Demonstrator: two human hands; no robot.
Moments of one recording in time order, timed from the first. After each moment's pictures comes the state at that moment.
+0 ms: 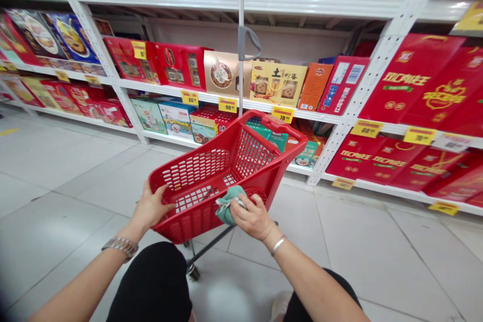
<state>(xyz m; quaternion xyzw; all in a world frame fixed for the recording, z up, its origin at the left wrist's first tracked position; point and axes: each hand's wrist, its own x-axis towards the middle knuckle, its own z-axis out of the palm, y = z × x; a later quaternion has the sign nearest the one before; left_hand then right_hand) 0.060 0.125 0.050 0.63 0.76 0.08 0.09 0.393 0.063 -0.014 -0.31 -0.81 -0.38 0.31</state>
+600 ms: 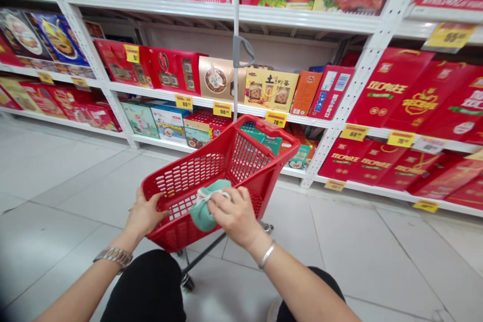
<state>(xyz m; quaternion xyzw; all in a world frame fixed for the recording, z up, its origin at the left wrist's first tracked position) 0.053 0.130 0.034 0.64 0.75 0.12 0.07 0.345 0.047 0.071 -0.35 -0.80 -0.31 0.38</state>
